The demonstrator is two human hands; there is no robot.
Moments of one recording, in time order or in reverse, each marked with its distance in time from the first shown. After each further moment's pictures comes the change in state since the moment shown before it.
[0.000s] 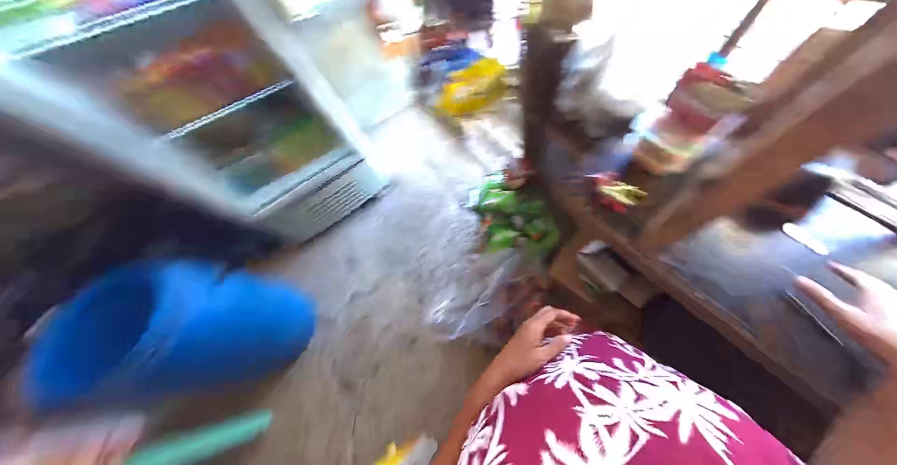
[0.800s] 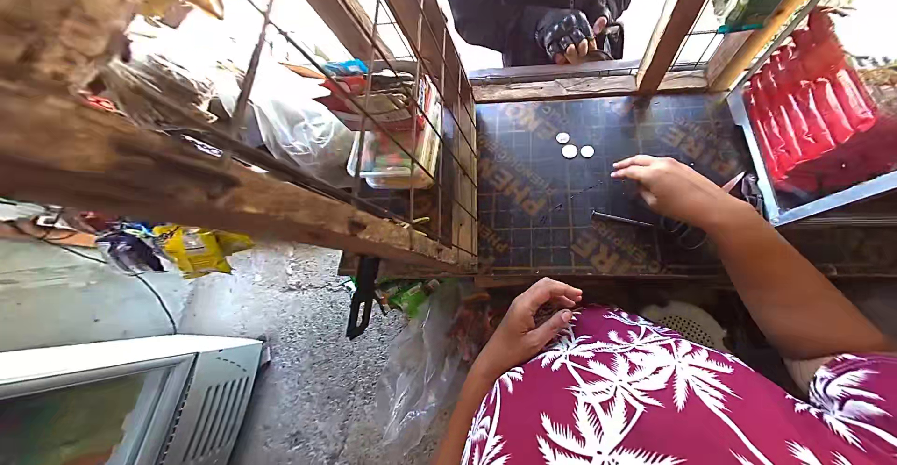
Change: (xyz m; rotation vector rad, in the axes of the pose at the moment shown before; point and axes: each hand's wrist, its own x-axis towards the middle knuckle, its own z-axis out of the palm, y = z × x) left_hand 0.158 0.052 0.123 -0.186 -0.666 0.413; right_hand 0.024 0.085 0.011 0.049 0.114 -0.230
